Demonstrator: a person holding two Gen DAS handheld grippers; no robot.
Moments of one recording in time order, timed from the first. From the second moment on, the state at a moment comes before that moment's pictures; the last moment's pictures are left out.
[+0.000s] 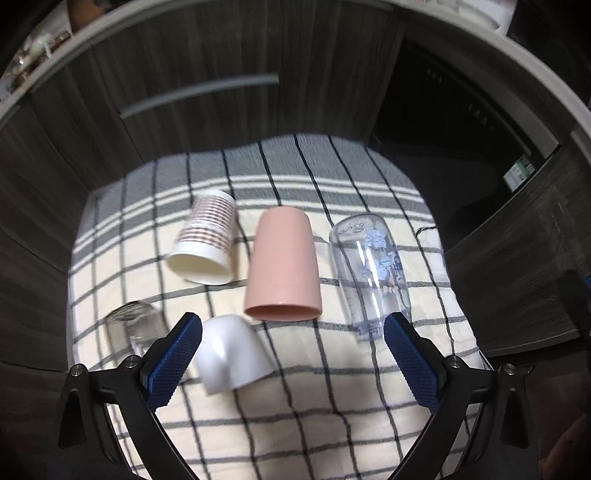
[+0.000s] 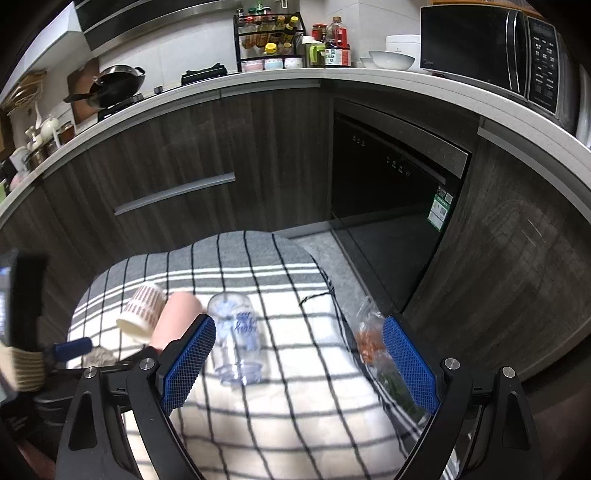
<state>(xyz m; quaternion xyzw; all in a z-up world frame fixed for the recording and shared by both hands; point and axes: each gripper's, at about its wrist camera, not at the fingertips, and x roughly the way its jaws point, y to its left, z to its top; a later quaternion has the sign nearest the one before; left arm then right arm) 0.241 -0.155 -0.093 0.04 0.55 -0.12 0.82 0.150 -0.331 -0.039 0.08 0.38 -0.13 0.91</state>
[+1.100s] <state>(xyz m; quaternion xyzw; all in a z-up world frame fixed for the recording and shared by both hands) 0.321 -0.168 -0.216 0.04 0.67 -0.11 0.73 0.223 -0.340 -0.096 0.11 0.43 -0.12 0.89</state>
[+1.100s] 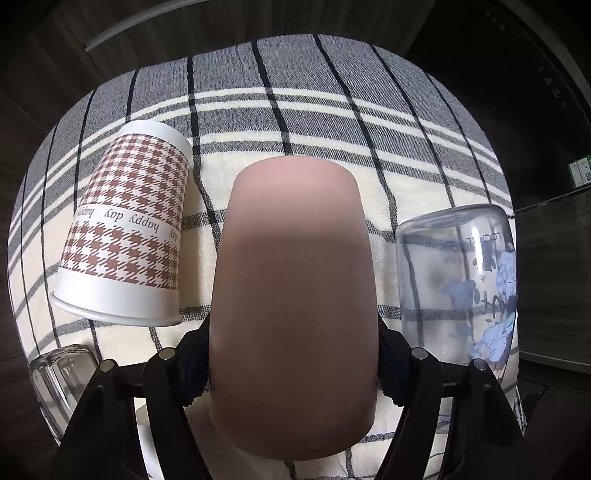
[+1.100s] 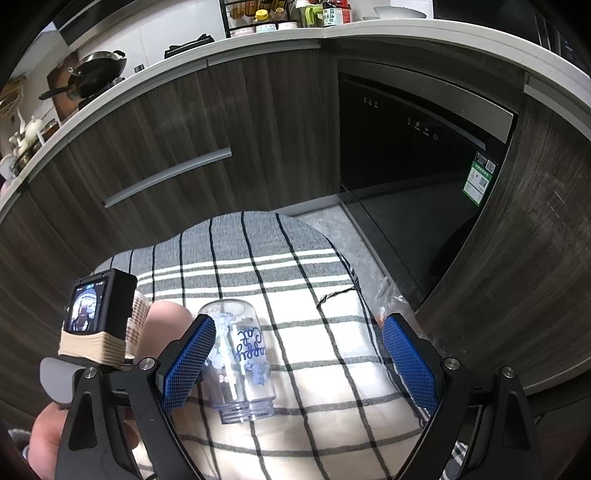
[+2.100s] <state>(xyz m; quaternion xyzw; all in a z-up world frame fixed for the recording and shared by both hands) 0.187 -0.121 -0.099 0.01 0.56 -0.11 0.82 0.128 -0.322 -0.042 0.11 0.39 -0.09 0.91</state>
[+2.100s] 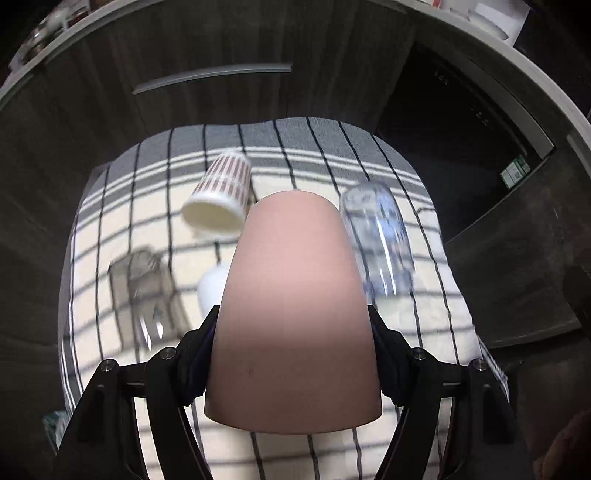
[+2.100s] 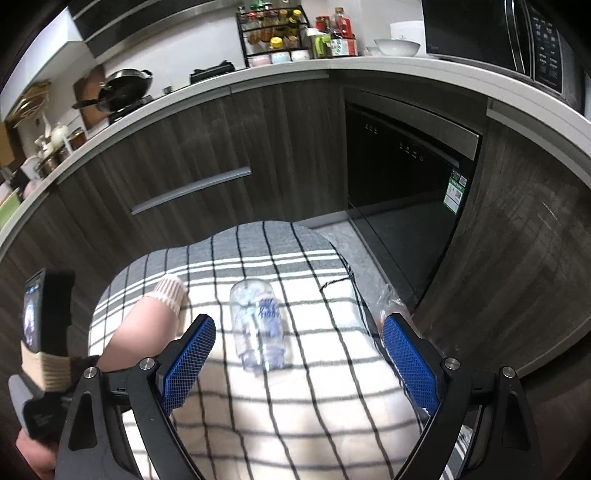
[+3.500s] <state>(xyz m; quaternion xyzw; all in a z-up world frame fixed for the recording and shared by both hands) 0.053 -0.093 -0.184 -0.06 0.57 -0.13 0.81 0.028 -0.268 -0.077 -0.01 0.43 -0.07 0.90</state>
